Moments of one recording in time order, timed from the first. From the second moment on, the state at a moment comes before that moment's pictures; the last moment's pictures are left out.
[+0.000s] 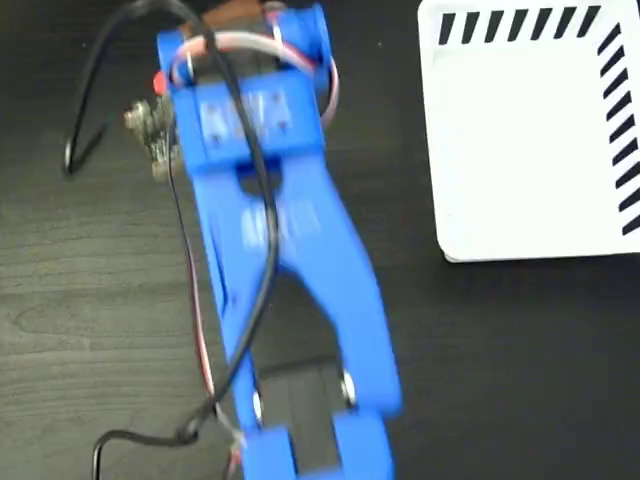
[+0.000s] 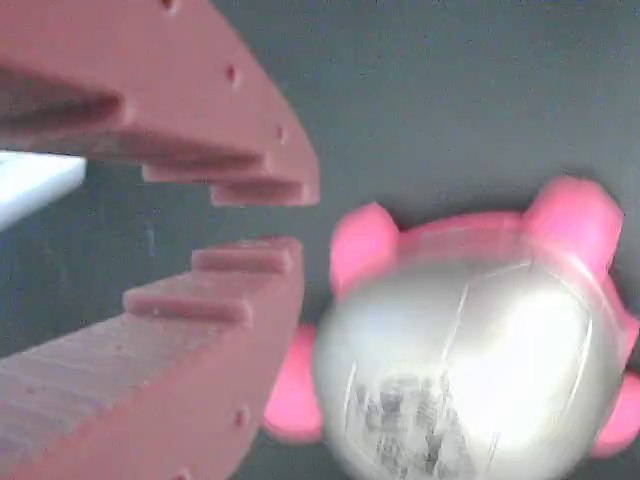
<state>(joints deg) -2.2 70.2 65.4 80.2 -20.7</state>
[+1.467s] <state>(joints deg) -3.2 48.6 44.2 85.8 -28.7</state>
